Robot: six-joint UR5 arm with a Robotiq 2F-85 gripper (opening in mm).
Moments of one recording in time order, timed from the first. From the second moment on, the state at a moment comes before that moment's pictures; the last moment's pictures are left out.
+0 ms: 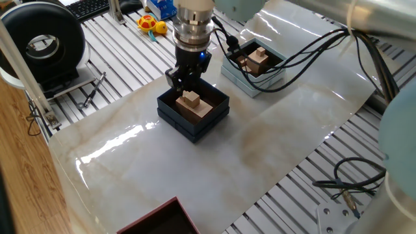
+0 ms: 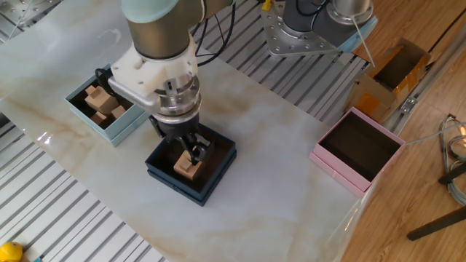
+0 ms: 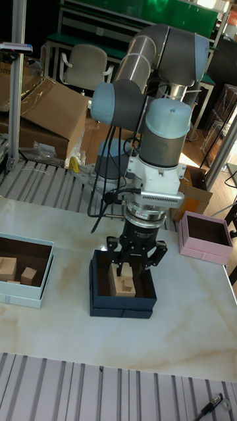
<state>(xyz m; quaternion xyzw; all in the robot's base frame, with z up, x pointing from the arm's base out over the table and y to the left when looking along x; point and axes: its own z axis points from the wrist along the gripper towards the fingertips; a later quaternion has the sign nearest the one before) 0.582 0.065 0.090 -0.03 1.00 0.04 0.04</state>
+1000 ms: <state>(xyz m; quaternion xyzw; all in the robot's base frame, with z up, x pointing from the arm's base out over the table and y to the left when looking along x) 0.571 0.065 0.072 -0.05 1.00 0.02 0.05</state>
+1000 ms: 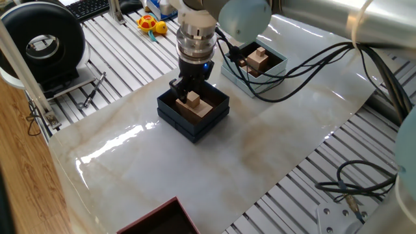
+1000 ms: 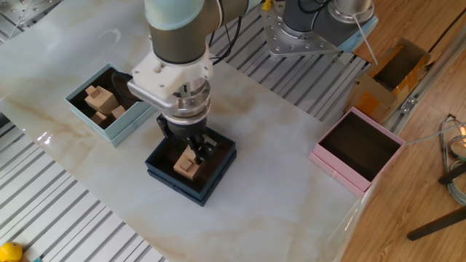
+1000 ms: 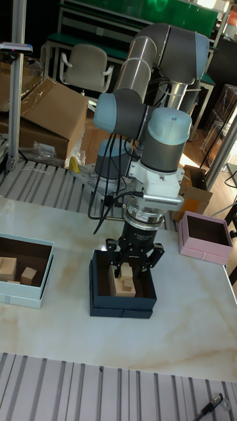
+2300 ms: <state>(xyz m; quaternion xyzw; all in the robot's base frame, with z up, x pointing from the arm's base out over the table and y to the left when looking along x) 0.575 0.064 0.136 -0.06 0.99 0.01 0.10</state>
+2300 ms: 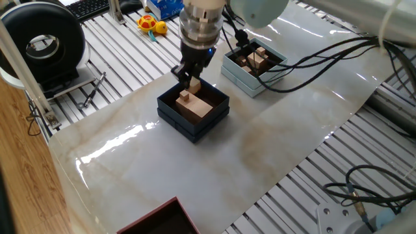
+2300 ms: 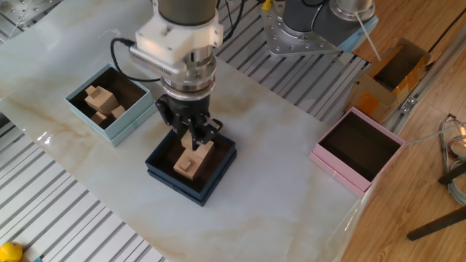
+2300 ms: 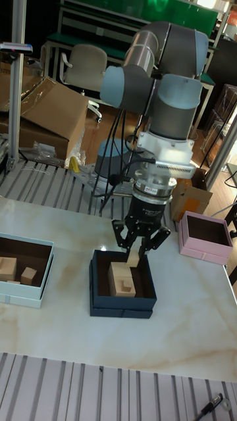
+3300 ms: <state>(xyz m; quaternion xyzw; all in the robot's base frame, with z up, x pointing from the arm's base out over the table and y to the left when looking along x) 0.583 -0.002 0.172 -0.04 0.99 0.00 0.13</state>
